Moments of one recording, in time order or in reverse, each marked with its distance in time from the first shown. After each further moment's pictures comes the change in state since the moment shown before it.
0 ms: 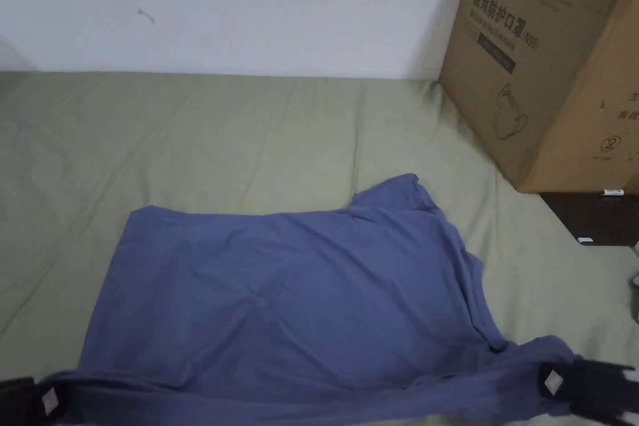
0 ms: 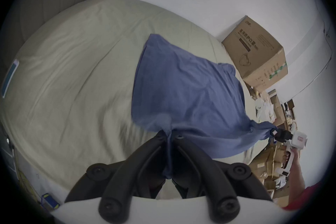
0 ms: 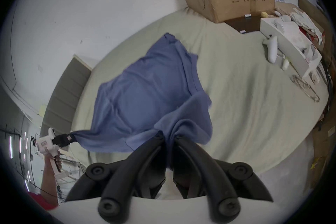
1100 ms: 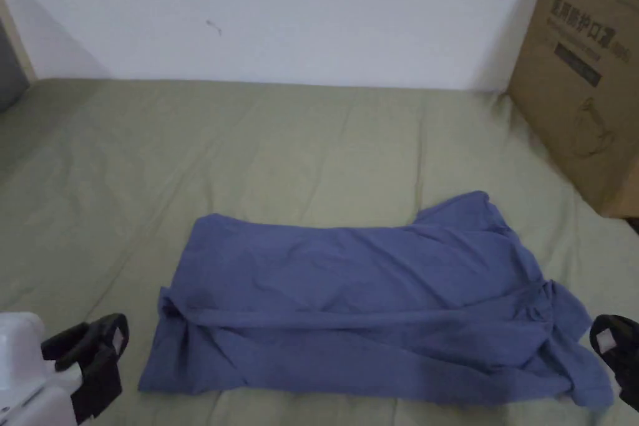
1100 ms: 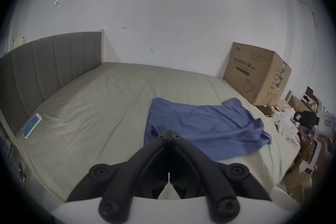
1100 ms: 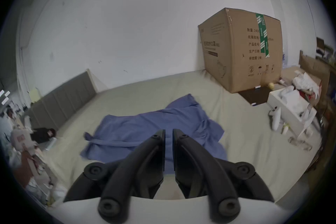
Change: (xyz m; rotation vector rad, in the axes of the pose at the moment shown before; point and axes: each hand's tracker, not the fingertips) left arm 0.047 -0.043 0.036 0.492 0.150 -0.247; right arm -0.086 -0.048 0.007 0.504 0.005 0.274
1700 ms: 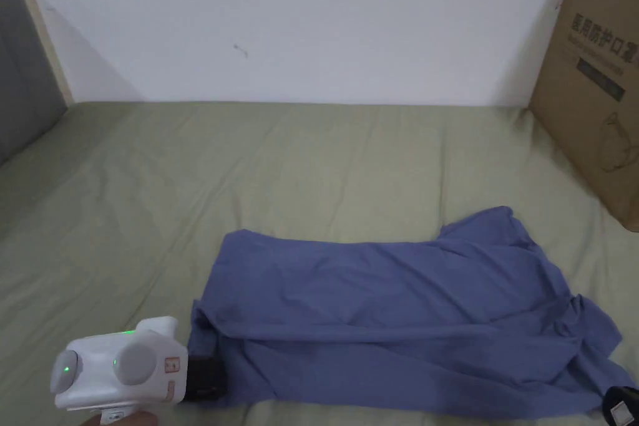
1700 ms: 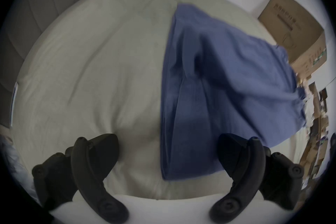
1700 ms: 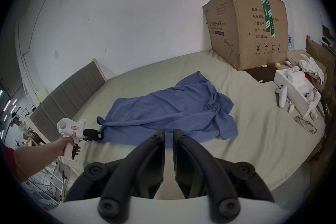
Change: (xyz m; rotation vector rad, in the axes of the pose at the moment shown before) left arm -0.050 -0.050 -0.205 -0.694 0.145 0.030; right arm -0.016 -0.003 0.006 -0.181 0.030 -0.035
